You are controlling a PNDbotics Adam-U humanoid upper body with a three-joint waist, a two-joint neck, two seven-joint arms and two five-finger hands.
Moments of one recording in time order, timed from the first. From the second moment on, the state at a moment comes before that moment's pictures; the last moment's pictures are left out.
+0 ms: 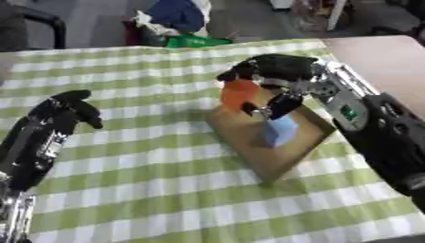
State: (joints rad) left arm -0.32 0.11 0.03 -1.75 -0.02 -0.22 -0.46; right arm -0.83 -0.51 0.37 -1.28 0.68 -0.58 0.41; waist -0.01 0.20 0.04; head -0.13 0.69
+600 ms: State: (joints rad) left arm -0.32 0.11 0.03 -1.75 -0.02 -0.22 -0.46; right arm -0.80 -0.50 0.38 -1.28 0.66 -0.55 0.46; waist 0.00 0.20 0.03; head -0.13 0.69
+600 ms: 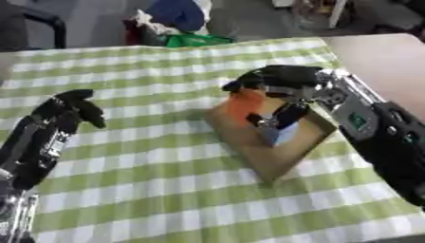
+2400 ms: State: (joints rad) left arm -0.30 0.11 0.06 -1.75 -0.04 -0.21 -0.40; right arm -0.38 -0.60 0.07 -1.95 0.07 -0.30 0.04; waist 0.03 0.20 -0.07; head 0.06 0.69
